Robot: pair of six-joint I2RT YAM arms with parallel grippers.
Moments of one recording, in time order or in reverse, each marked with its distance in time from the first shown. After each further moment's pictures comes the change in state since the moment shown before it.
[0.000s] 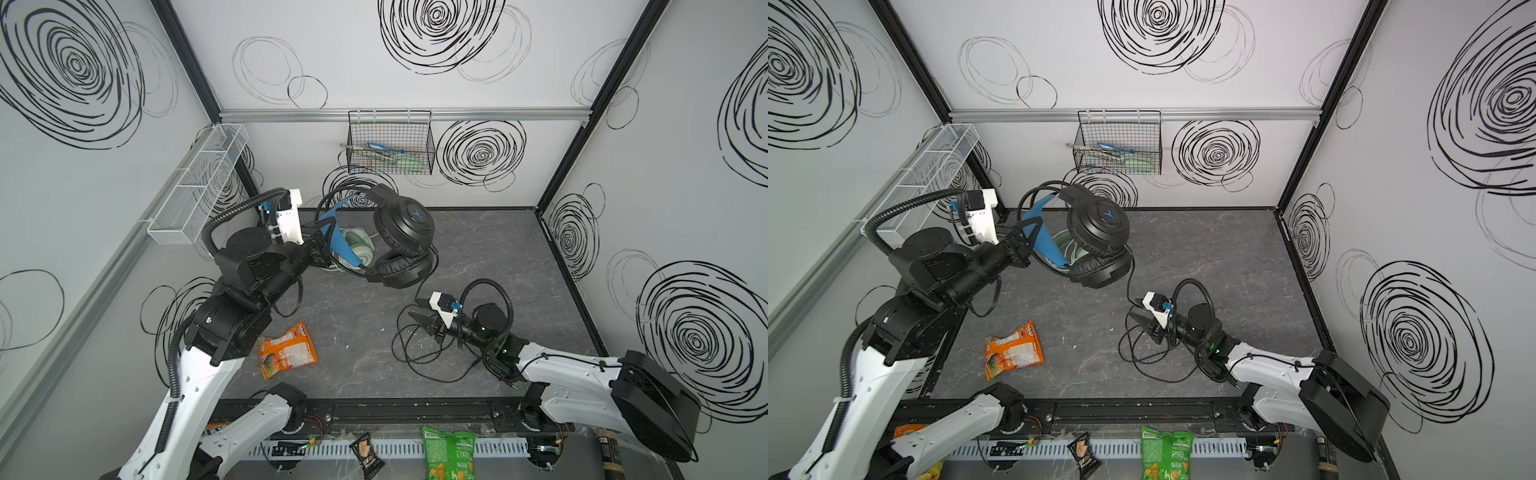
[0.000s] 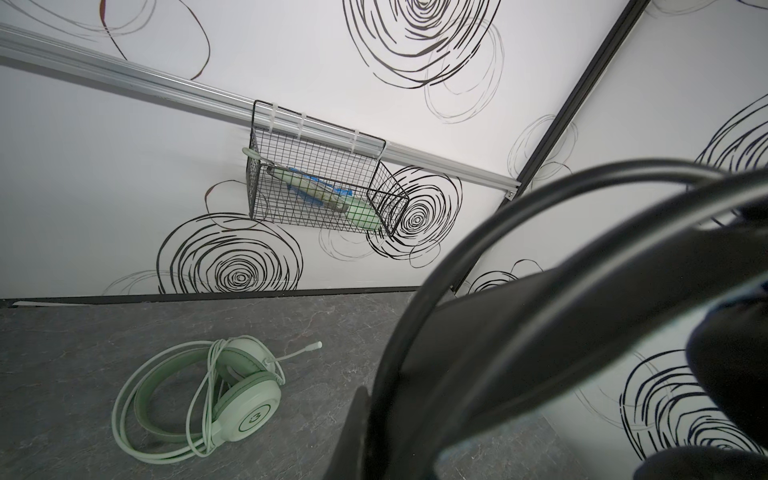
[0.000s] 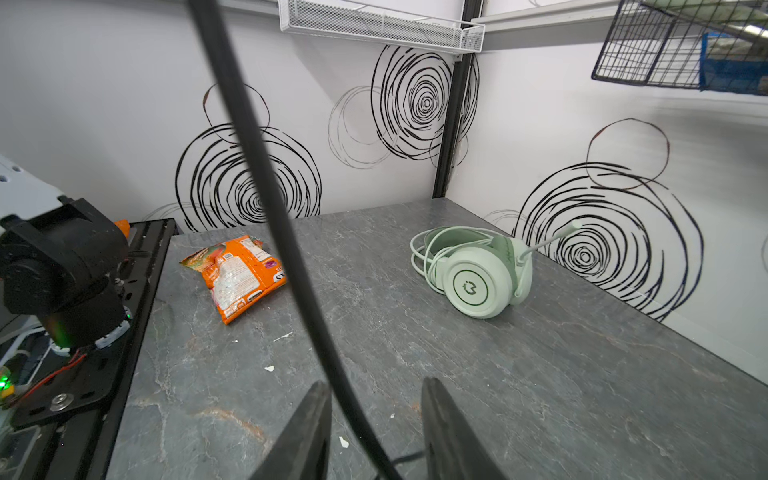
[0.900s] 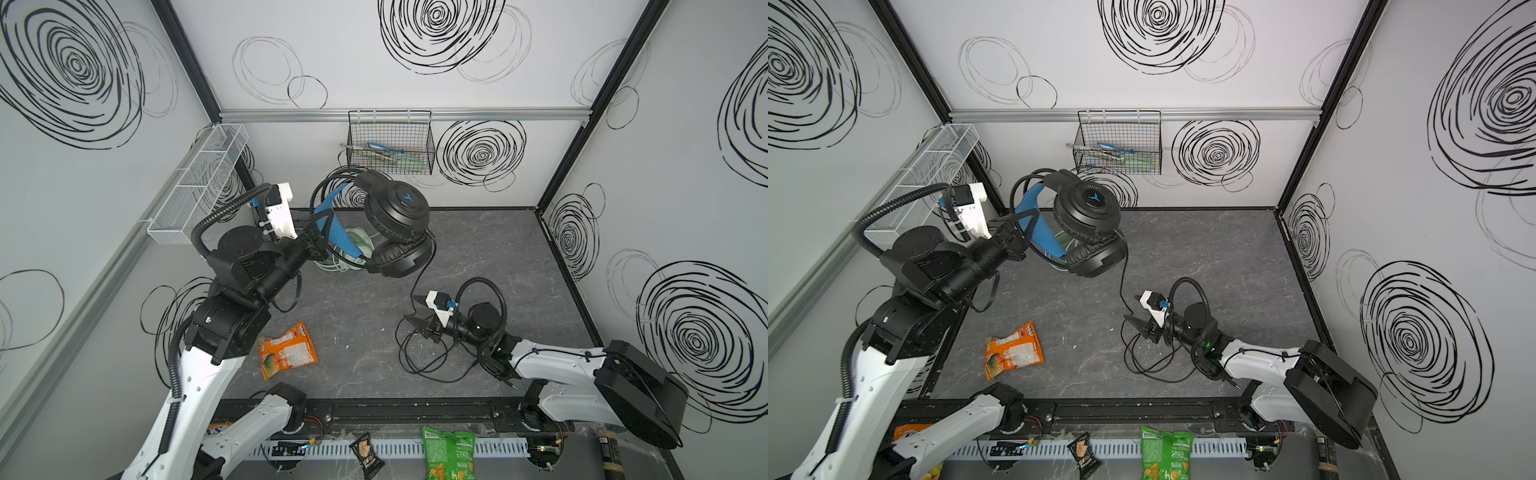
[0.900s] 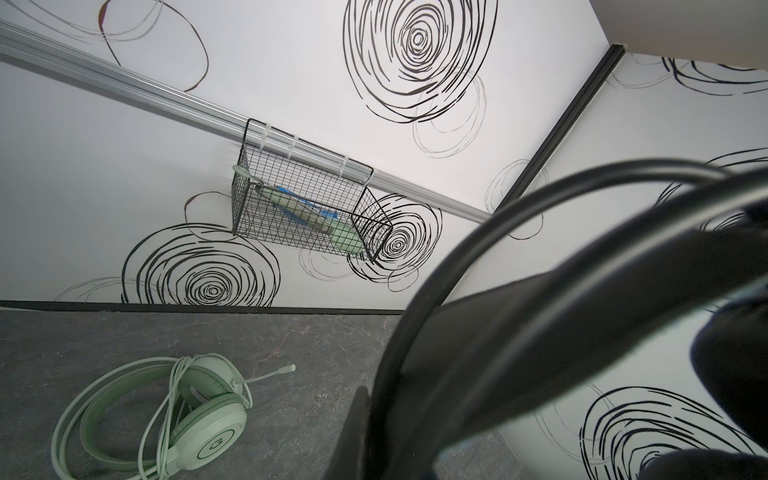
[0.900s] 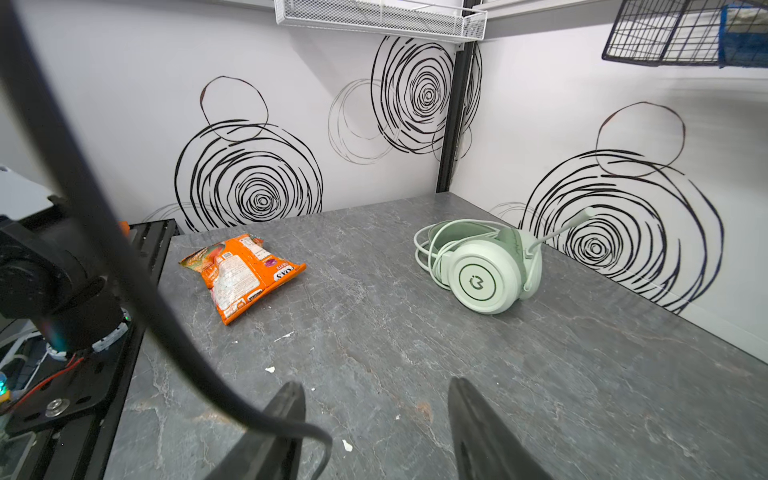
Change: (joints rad) left arm 0.039 0.002 -0.008 0.079 0.049 -0.091; right arm 0.000 0.098 0.019 0.086 -0.016 0.032
